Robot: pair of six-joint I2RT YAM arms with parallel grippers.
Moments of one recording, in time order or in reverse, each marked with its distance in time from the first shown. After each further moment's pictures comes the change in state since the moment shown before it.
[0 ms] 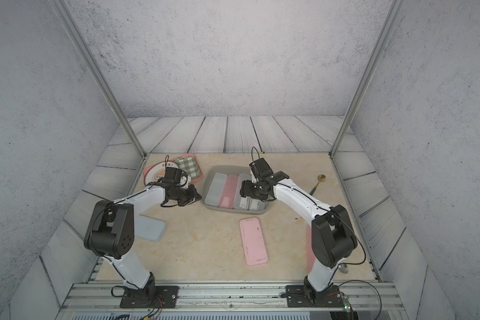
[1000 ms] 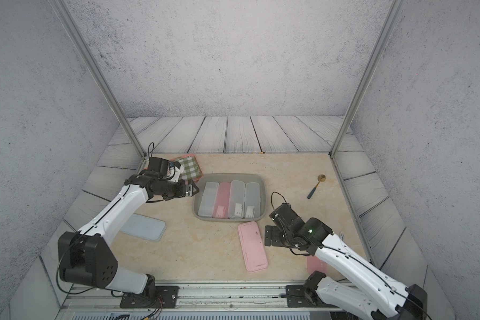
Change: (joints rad) left arm 0.006 -0.310 0.160 -0.412 -0.094 0.343; right arm 0.233 -0.711 -0.467 -0.432 0.274 0.225
